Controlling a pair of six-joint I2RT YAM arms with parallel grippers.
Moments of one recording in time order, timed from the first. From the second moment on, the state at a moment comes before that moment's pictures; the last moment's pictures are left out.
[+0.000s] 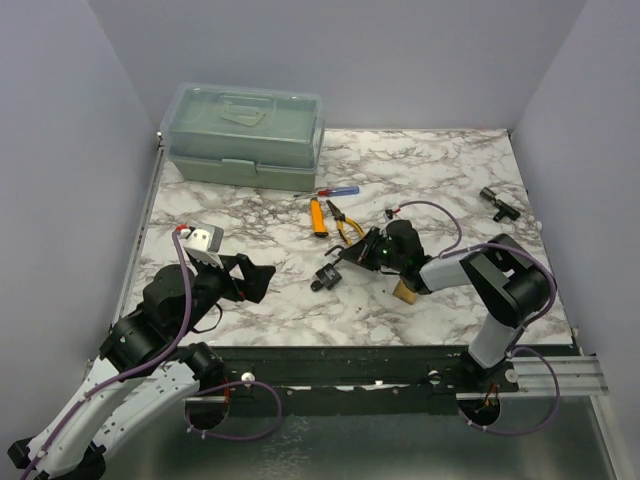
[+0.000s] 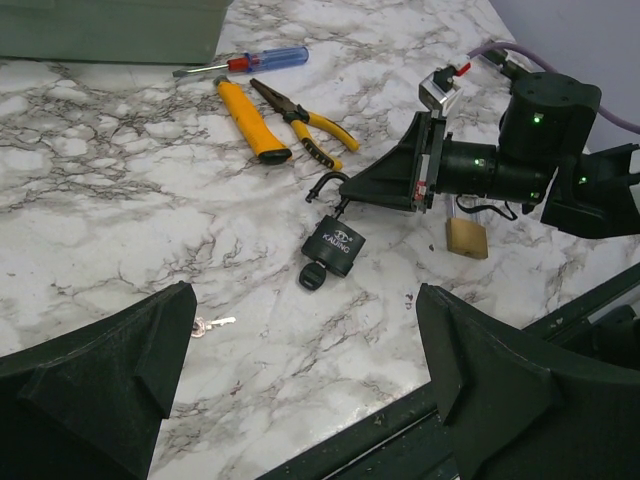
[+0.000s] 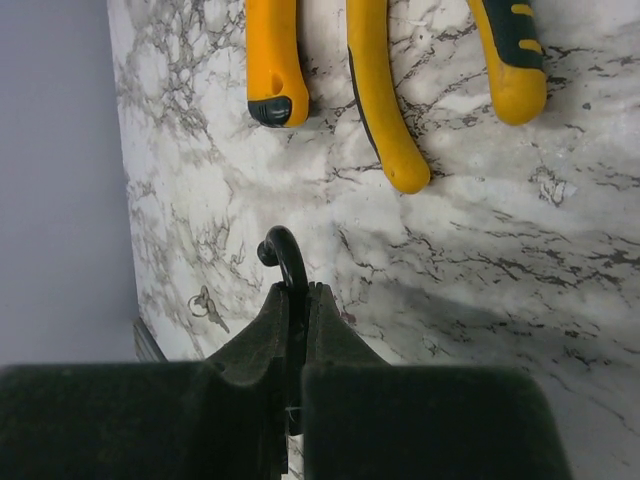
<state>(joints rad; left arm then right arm) -0.74 0.40 0.78 -0.63 -0.19 -0.40 0.58 1.73 0.58 0.67 -0.23 0.99</state>
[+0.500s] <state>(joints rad) -0.74 0.40 0.78 -0.63 -0.19 -0.40 0.55 1.84 0.72 0.61 -0.27 0.97</state>
